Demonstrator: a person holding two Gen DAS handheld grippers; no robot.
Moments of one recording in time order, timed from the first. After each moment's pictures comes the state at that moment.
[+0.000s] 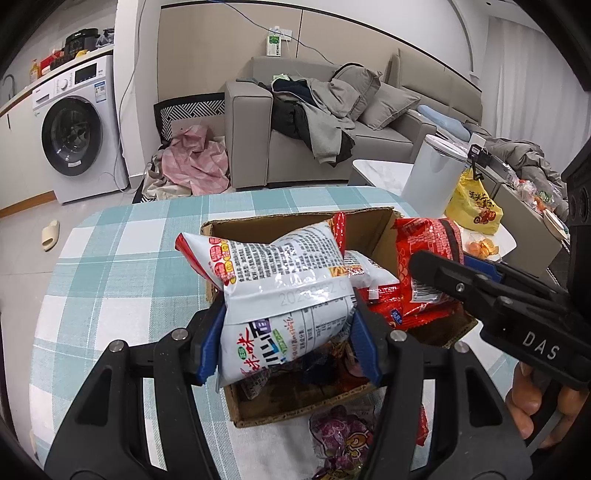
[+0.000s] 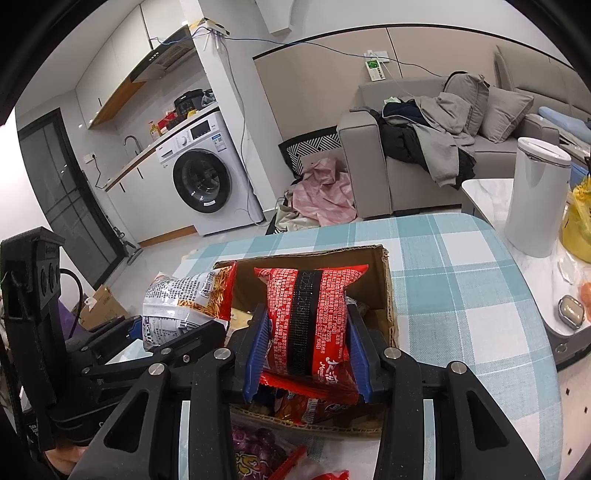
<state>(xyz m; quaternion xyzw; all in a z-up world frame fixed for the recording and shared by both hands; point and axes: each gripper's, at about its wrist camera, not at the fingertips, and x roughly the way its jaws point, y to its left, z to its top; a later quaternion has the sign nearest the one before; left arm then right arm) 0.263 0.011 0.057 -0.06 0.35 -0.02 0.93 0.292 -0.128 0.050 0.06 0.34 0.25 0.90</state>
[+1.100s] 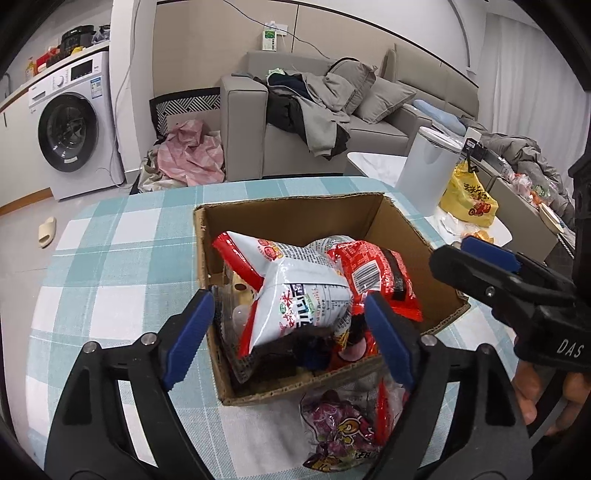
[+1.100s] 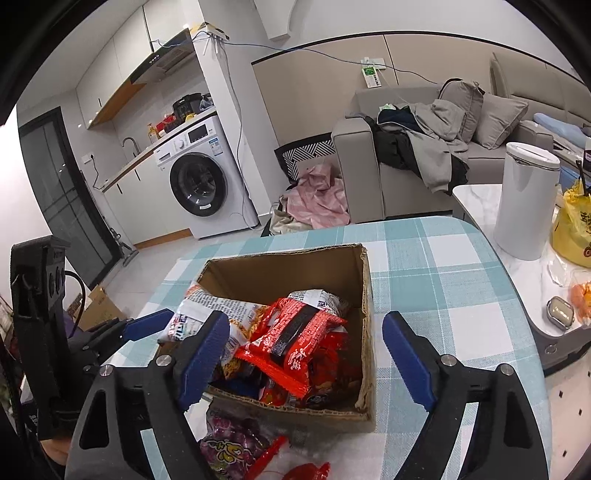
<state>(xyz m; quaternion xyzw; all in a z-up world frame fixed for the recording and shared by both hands) 0.251 0.005 0.052 -0.05 0.36 -0.03 0.93 0.284 -0.151 0.049 0.05 0.33 0.25 0.91</state>
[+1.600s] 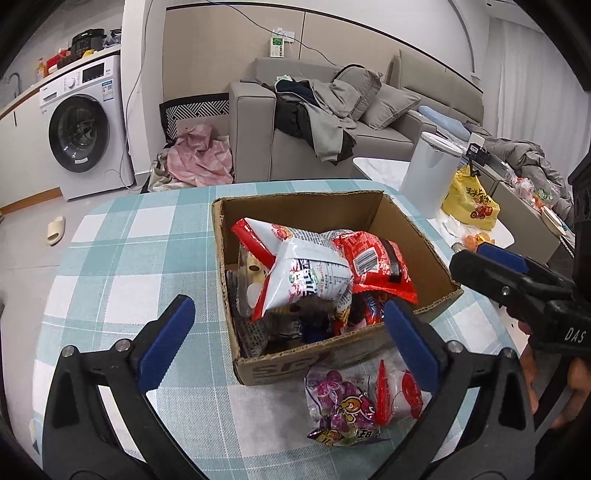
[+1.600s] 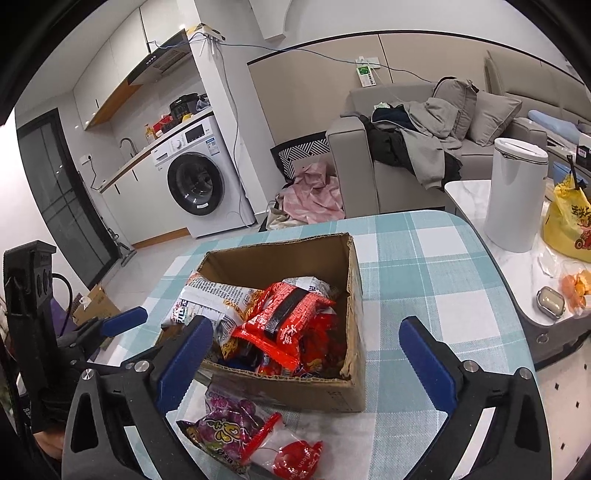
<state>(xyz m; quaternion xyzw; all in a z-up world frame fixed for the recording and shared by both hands) 0.210 0.007 0.060 -0.06 0.35 -0.02 0.93 0.262 -0.167 0.049 0.06 0.33 0.24 0.91</state>
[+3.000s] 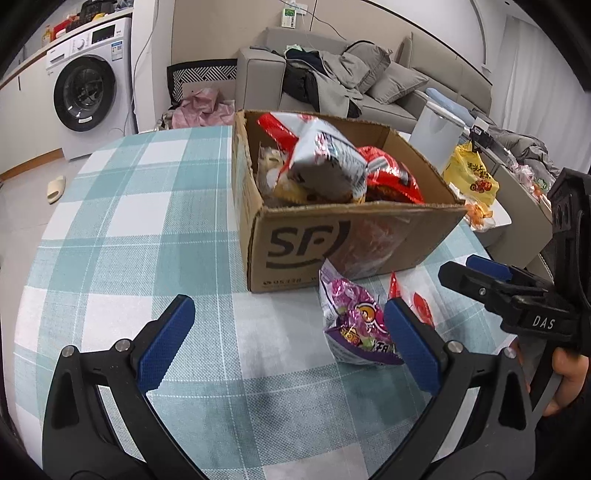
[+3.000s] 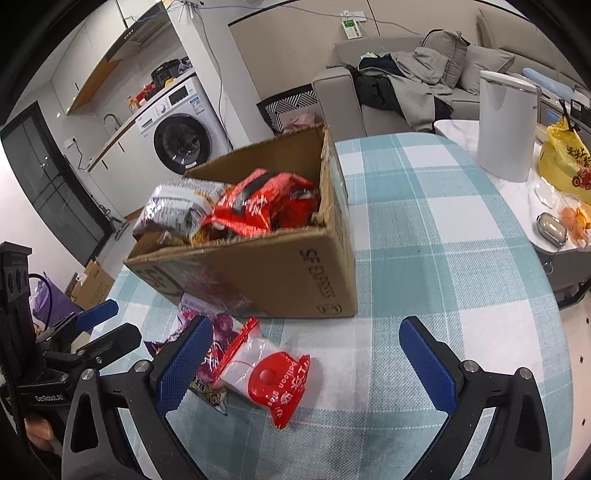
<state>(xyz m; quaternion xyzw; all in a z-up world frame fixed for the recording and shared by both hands) 0.152 0.013 0.007 -0.09 0.41 -0.01 0.91 0.232 -0.175 -0.023 0.06 0.43 0.23 0.87</state>
